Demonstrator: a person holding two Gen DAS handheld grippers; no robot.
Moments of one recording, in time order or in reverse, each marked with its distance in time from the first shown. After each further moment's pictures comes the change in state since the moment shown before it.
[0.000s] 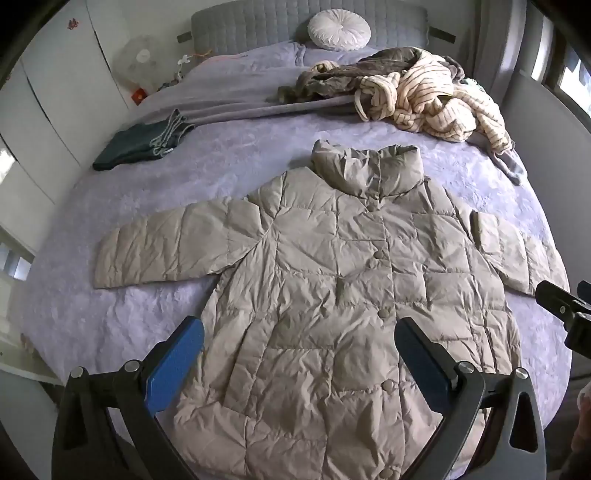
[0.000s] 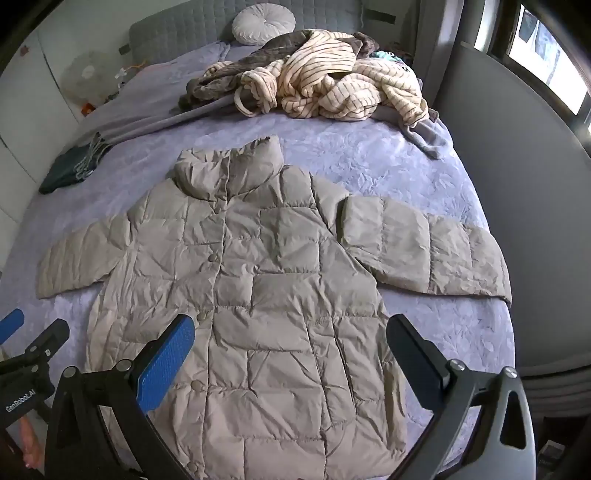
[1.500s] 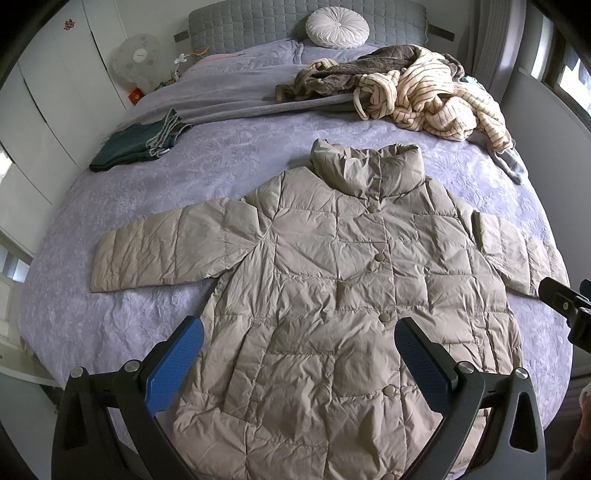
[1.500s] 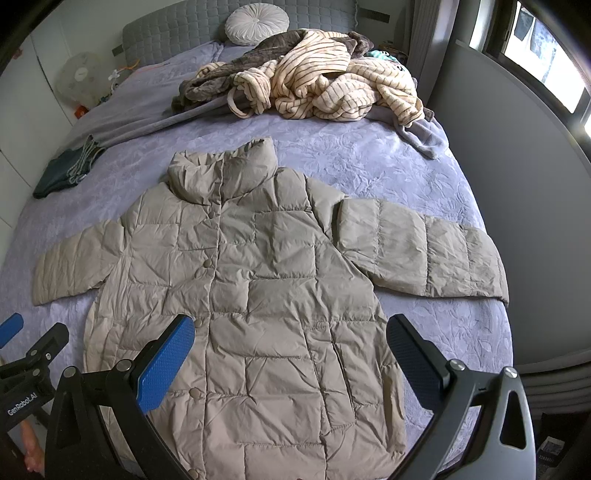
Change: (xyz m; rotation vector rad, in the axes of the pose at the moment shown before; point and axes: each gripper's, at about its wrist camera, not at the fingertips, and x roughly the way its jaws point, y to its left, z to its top) left arm 0.004 0.002 0.004 -0.004 0.007 -0.007; right arm 0.002 0.000 0.009 -0.005 0.005 -0.013
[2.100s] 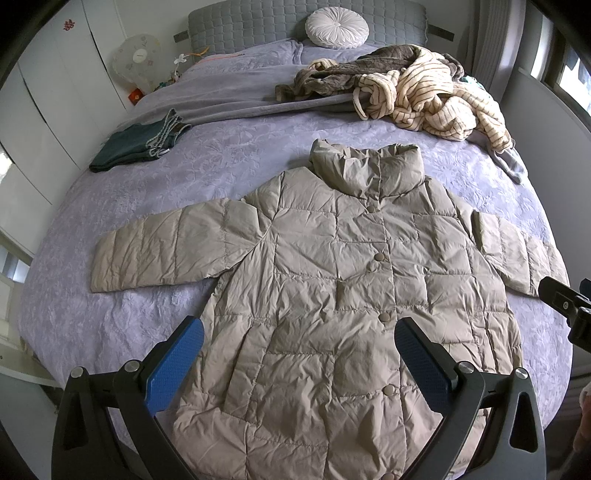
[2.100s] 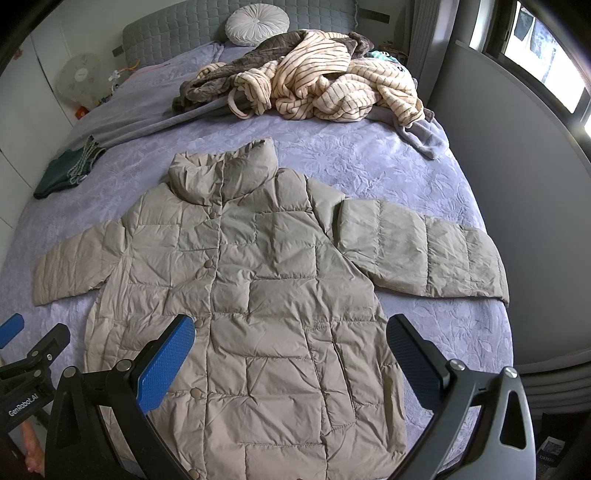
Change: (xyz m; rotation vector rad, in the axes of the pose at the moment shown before) left arm 0.001 0.001 0.002 -0.001 0.000 0.001; right arm -0.001 0.001 0.000 0.000 -0.001 -0.002
